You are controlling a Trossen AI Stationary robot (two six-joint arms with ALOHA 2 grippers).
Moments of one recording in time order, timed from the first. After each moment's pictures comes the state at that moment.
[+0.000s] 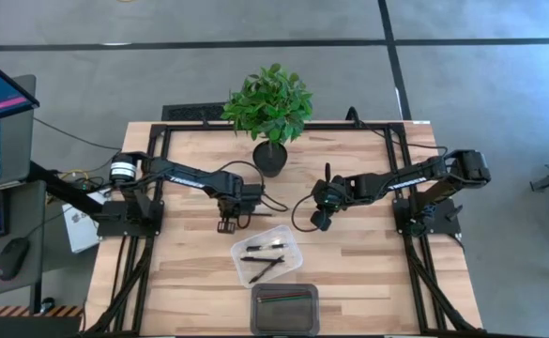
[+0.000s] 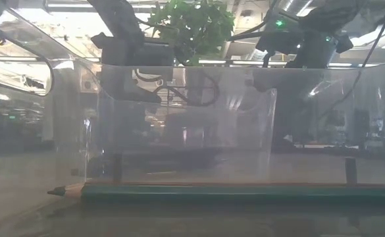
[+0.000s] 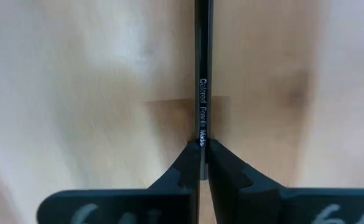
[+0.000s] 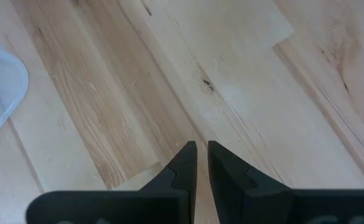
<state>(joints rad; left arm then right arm) 0.07 1.81 1.07 -0.82 0.02 0.14 -0.01 1.51 0.74 -0.36 0.11 0.46</state>
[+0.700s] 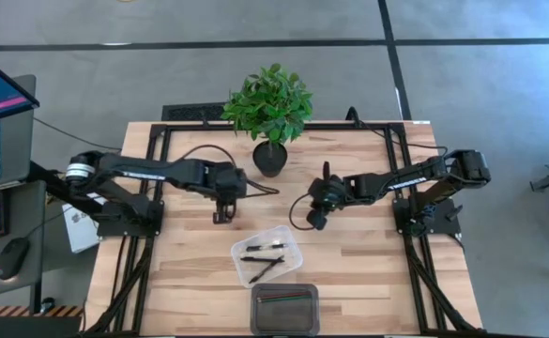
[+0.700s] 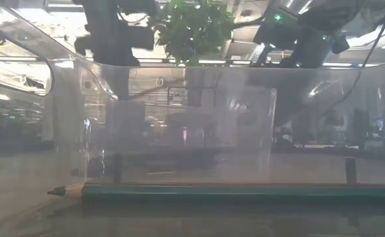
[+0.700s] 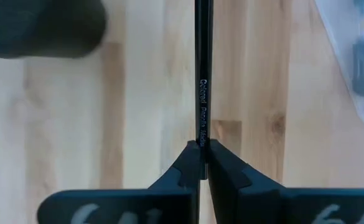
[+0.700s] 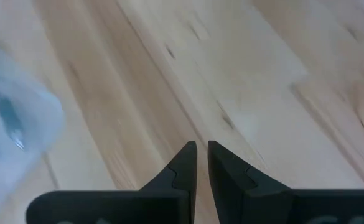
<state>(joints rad) 0.06 1.45 1.08 -0.84 -0.13 0.06 -0.01 1.51 0.74 -0.25 0.11 0.46</state>
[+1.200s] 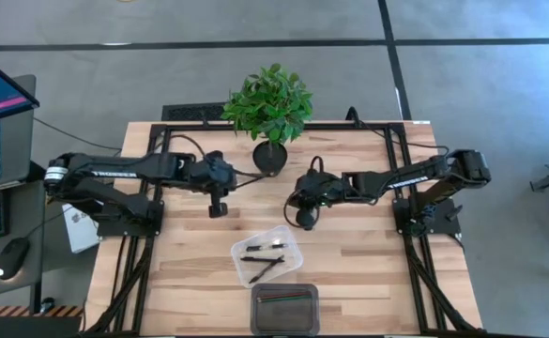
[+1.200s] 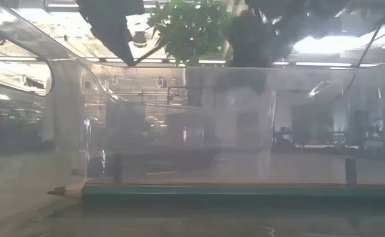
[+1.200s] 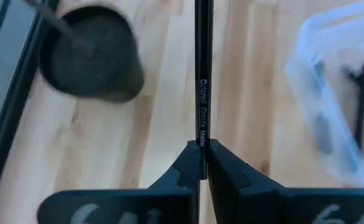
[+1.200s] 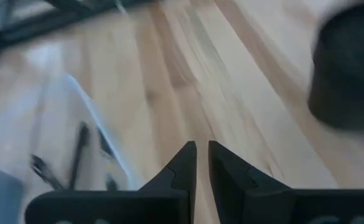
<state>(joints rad) 0.04 1.24 1.07 -0.76 -0.17 -0.02 0.02 1.51 0.85 0.02 0.05 0.27</state>
